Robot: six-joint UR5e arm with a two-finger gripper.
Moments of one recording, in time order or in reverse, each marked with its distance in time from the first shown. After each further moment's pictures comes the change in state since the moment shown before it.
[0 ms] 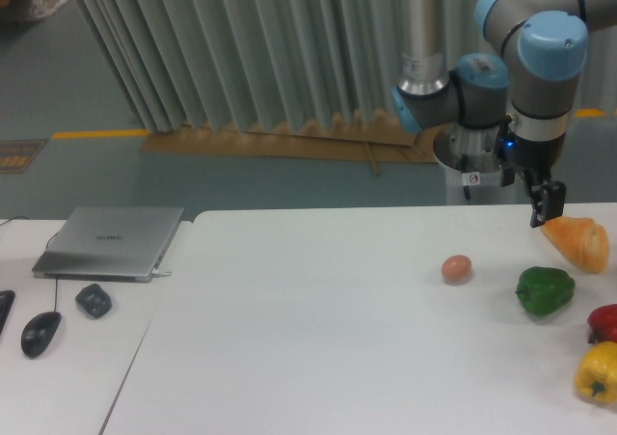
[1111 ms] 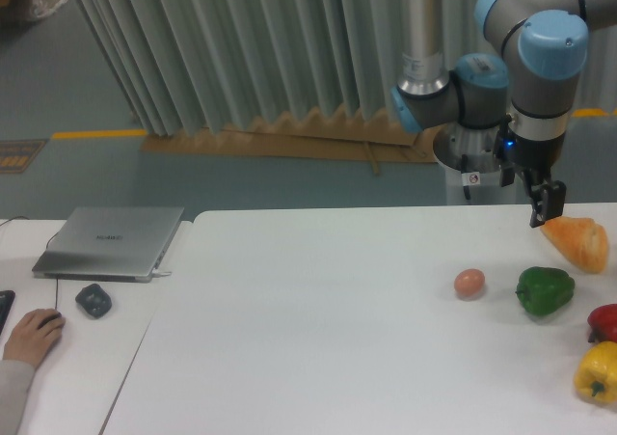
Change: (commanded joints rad) arm 0.000 0.000 0.006 0.002 -0.018 -0.005
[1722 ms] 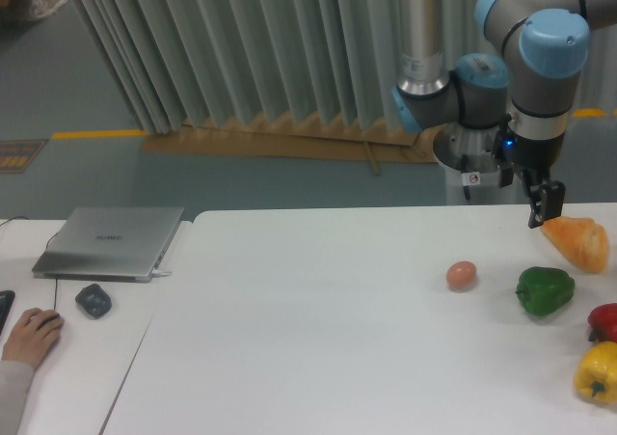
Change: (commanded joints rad) arm 0.002 0.002 0.000 0.066 0.000 0.011
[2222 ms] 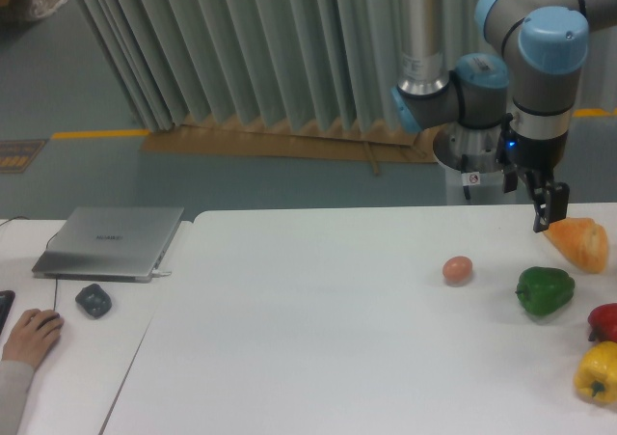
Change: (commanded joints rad) arm -0.002 -0.002 -0.009 0.000 0.005 0.000
